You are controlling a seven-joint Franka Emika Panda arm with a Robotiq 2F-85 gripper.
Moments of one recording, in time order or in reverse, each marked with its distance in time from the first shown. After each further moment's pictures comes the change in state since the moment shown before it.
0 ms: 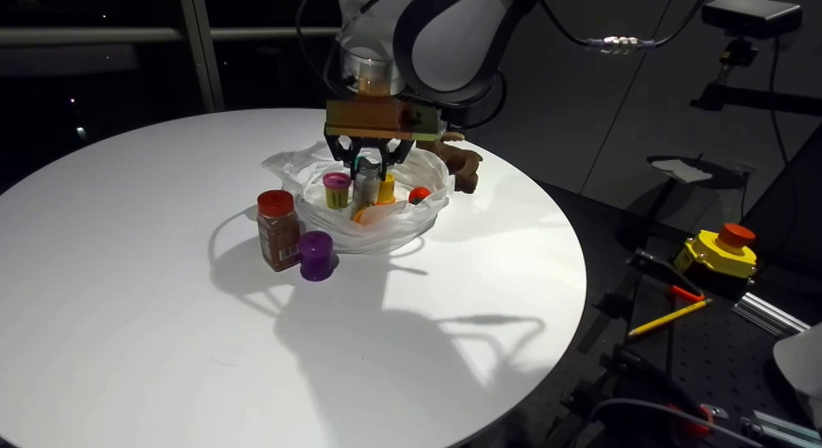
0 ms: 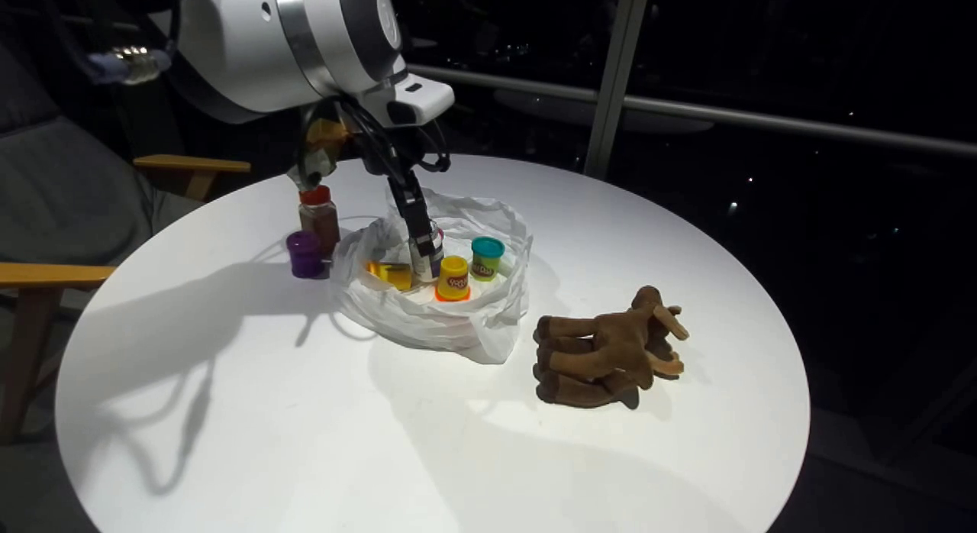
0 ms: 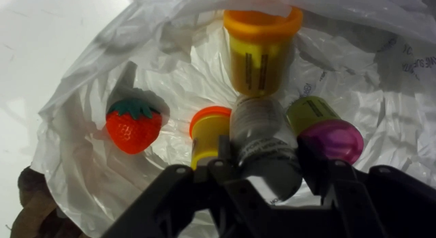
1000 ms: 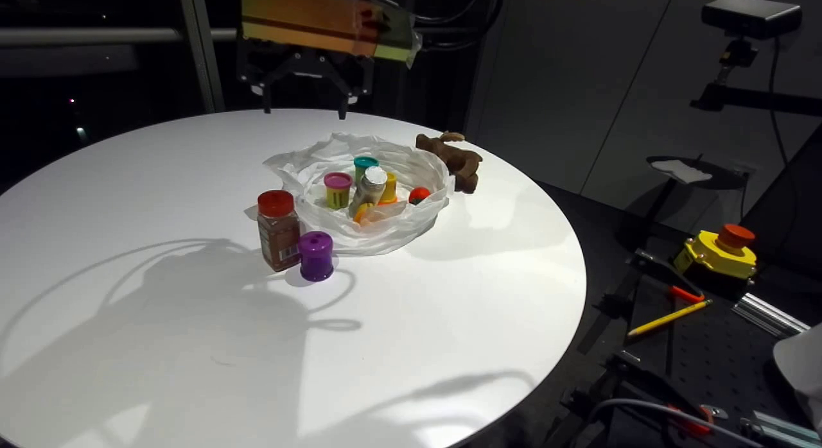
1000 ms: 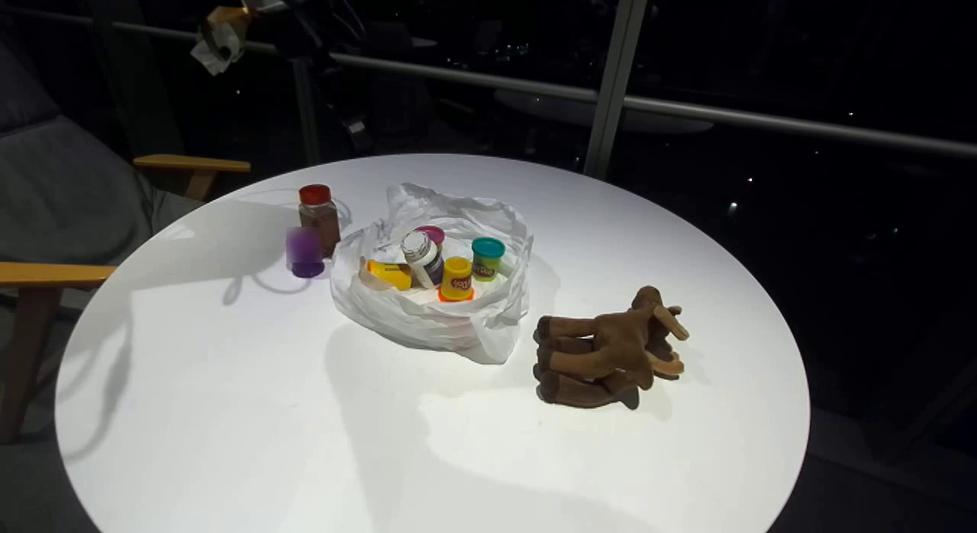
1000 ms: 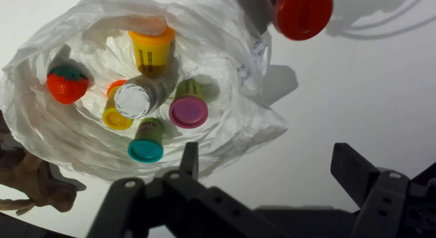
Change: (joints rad) arm 0.191 -0.191 -0.004 0.008 -0.049 -0.080 0.000
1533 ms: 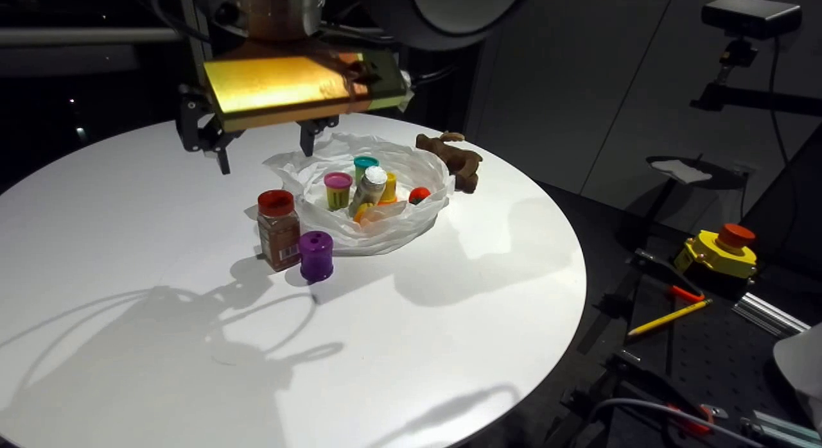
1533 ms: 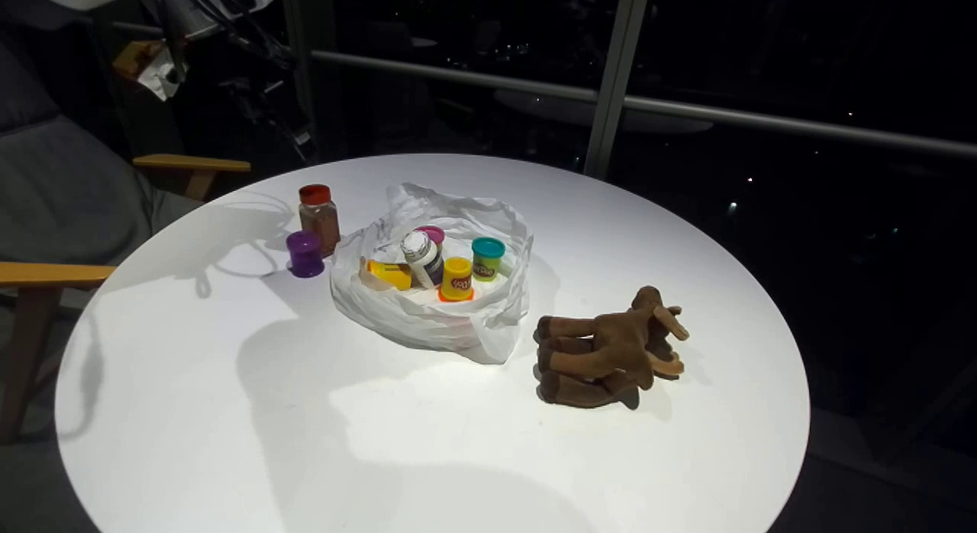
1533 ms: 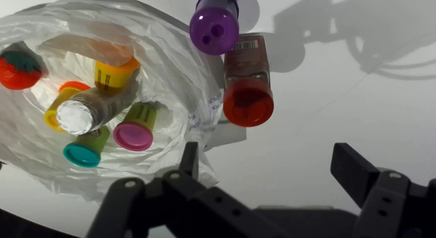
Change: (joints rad) arm 0.043 0.064 0.089 0.008 -0.174 0.005 -0.072
